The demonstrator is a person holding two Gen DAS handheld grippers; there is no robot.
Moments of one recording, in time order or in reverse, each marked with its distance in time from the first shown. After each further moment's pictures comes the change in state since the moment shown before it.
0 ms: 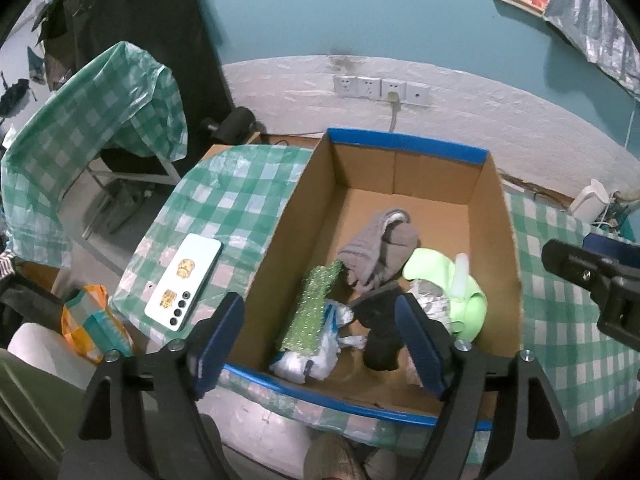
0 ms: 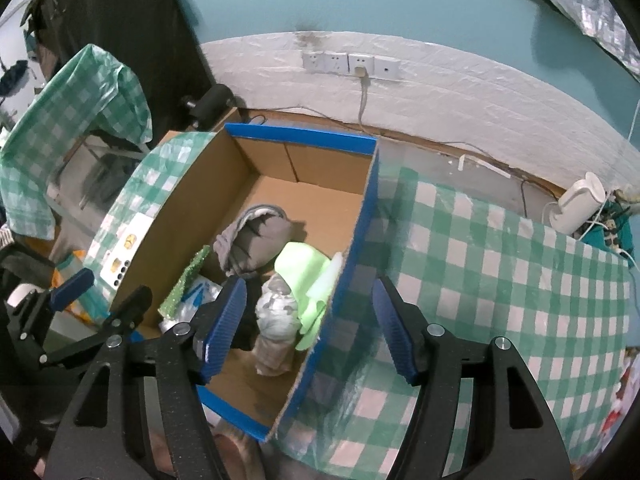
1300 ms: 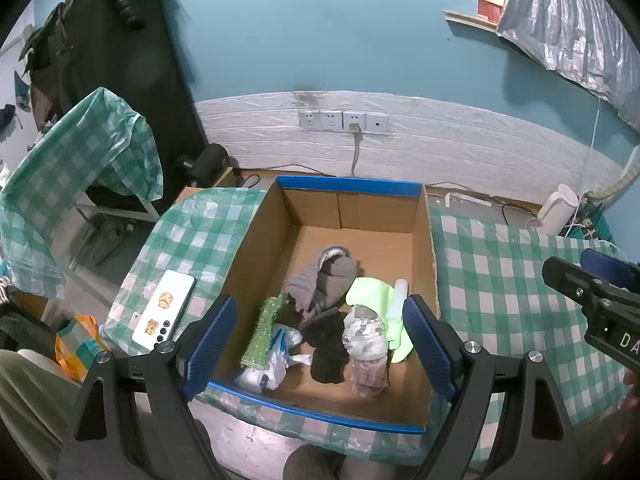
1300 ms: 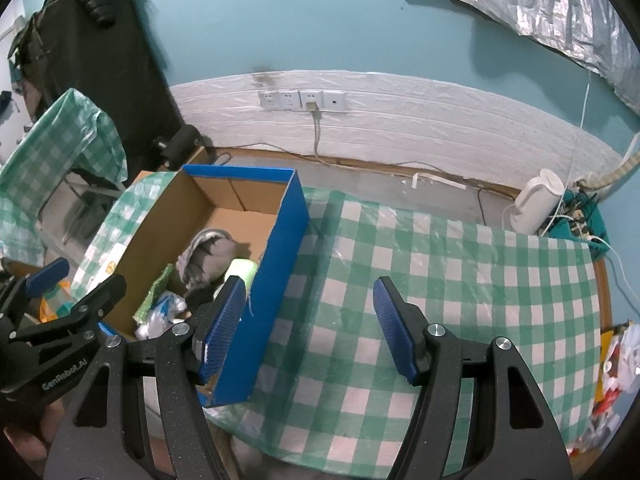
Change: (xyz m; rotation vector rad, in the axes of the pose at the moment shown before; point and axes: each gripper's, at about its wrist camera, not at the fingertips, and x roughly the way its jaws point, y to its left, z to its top) left arm -0.050 -0.046 0.011 0.056 -0.096 -0.062; right arm -0.062 -0.055 -0.023 0.072 -0.130 -0.082
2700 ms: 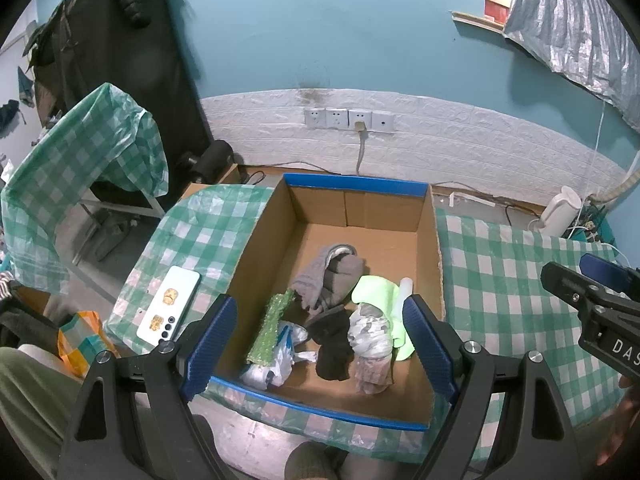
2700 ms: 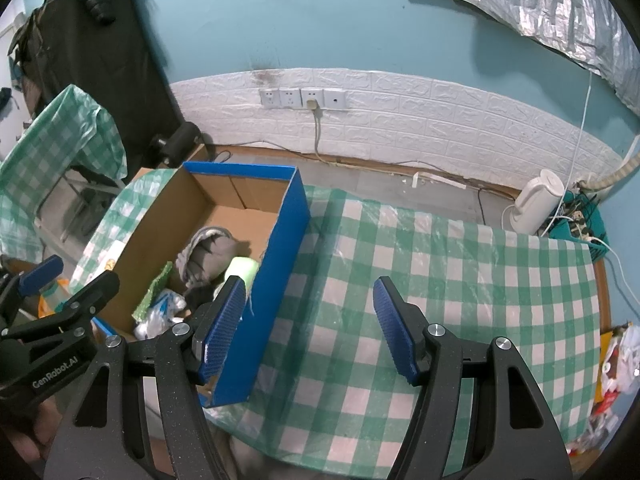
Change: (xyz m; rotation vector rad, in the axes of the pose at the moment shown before) left arm -0.003 0.007 -0.003 -0.011 0.006 0.007; right arm 0.001 0.000 0.001 -0.002 0.003 -0.001
